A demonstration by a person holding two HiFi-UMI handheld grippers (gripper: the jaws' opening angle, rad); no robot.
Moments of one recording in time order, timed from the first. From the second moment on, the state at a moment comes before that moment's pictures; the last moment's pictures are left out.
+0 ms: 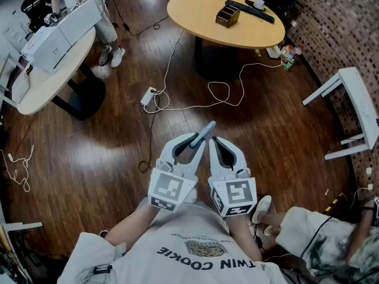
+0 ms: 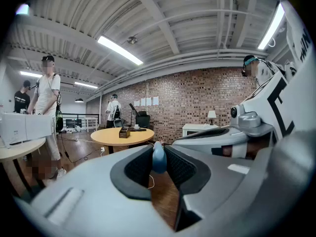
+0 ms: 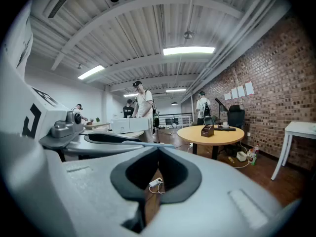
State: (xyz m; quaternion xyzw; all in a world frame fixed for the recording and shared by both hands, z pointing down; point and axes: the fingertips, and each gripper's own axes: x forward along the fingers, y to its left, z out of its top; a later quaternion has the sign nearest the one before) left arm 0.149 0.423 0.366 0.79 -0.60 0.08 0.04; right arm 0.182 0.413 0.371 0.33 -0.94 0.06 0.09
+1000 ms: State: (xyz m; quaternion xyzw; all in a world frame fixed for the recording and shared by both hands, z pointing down) left arm 0.009 0.266 0.382 0.81 -0.58 0.09 0.05; right arm 0.044 0.257 0.388 0.36 -0.92 0.06 0.11
